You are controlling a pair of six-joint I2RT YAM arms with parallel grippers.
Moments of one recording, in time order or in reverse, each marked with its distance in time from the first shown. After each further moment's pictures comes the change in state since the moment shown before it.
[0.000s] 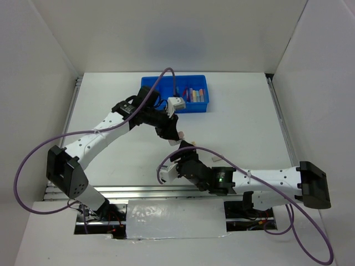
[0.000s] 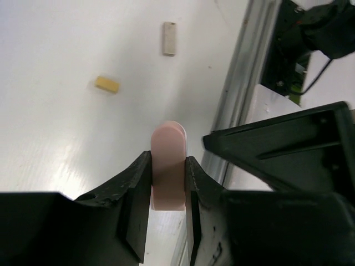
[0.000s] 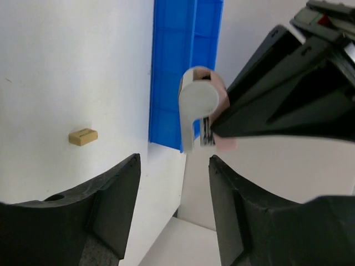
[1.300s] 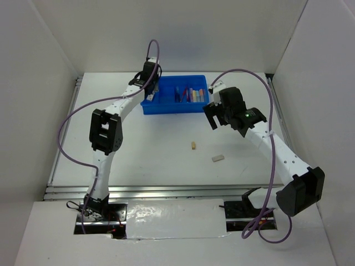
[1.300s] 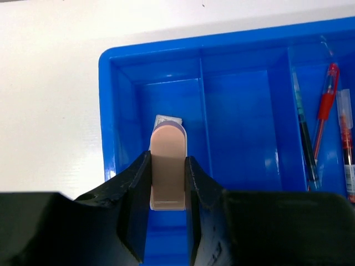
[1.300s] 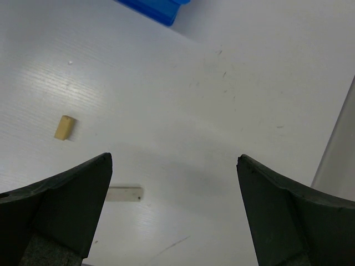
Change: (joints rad) left arm 0.243 0.715 0.618 0.303 -1.030 -0.319; right arm -0.916 0.145 0.549 -0.654 -0.483 0.940
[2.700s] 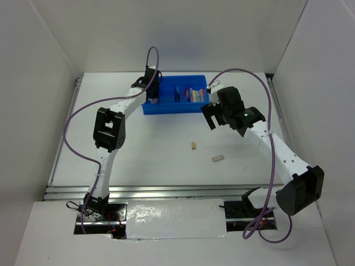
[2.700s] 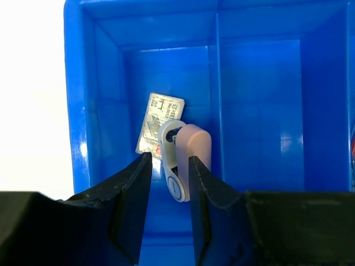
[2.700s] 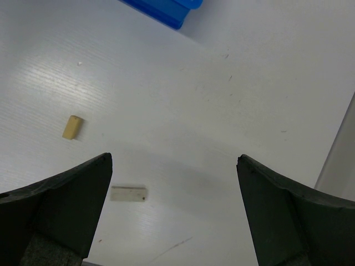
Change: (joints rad) left arm 0.016 0.101 0.022 -0.033 0.015 -0.073; right arm 0.023 0.008 0.019 -0.011 -0.009 0.003
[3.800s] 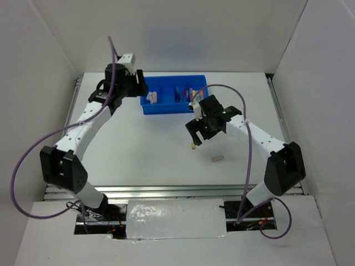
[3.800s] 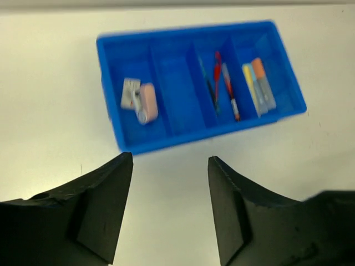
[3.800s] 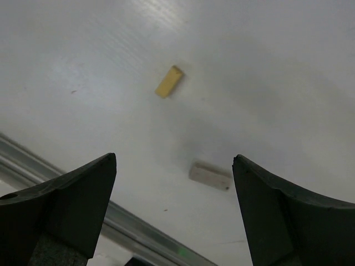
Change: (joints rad) left arm 0.038 -0.751 -0.508 0.083 0.286 -0.006; right arm 0.066 0.184 -0.019 -0.099 -0.291 0.070
